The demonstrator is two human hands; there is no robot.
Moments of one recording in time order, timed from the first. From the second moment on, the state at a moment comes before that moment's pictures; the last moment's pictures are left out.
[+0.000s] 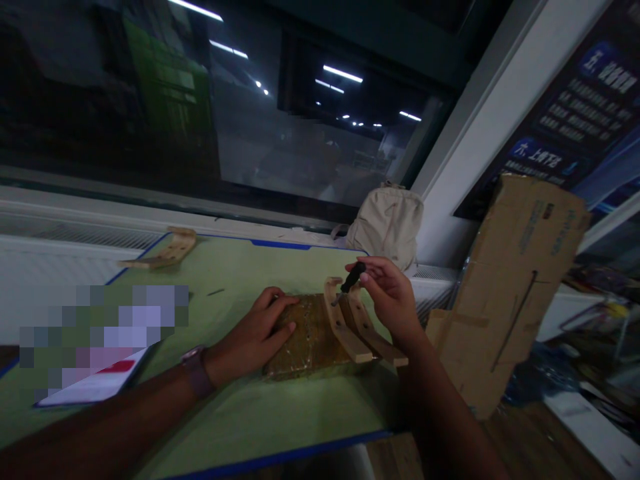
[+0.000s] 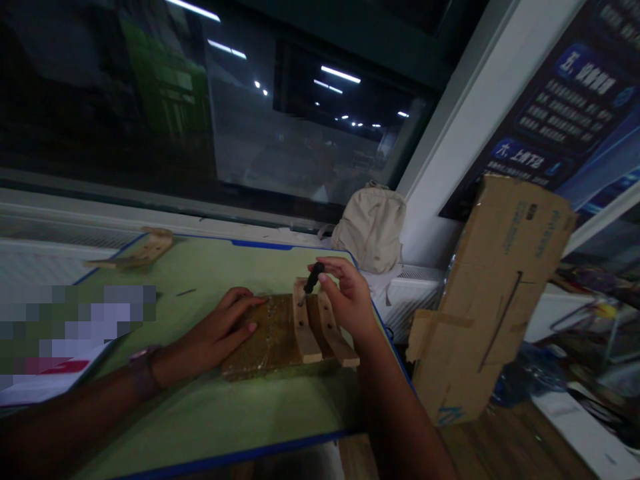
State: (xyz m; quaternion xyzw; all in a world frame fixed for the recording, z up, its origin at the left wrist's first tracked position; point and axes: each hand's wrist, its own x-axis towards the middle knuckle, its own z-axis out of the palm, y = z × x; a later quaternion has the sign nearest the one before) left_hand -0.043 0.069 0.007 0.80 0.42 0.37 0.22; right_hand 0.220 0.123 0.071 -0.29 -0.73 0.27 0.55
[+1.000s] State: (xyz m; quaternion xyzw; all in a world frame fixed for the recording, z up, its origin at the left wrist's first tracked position) left_hand -0.043 0.068 0.011 0.80 0.43 0.37 0.22; right_hand 0.221 0.120 0.073 -0.26 -0.79 0.20 0.51
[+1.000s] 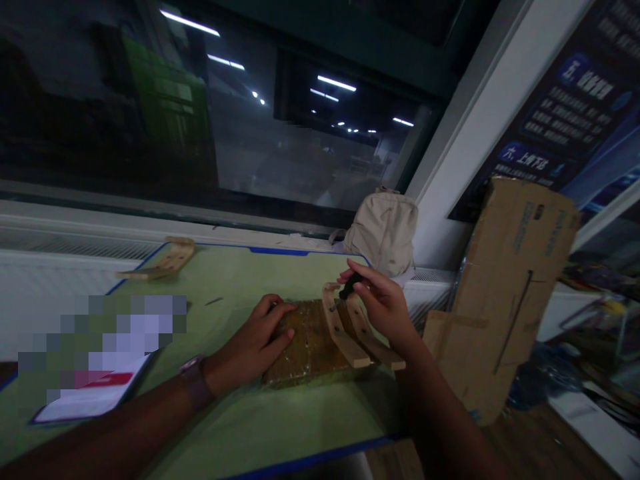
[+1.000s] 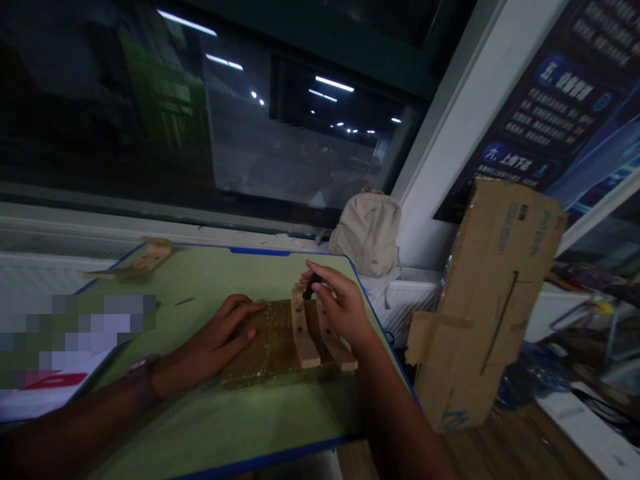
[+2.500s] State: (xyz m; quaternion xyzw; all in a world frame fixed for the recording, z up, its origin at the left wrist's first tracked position) left_hand -0.043 0.069 0.006 0.80 0.42 0.37 0.22; right_hand 0.222 0.119 0.075 -0.26 -0.80 0.19 0.51
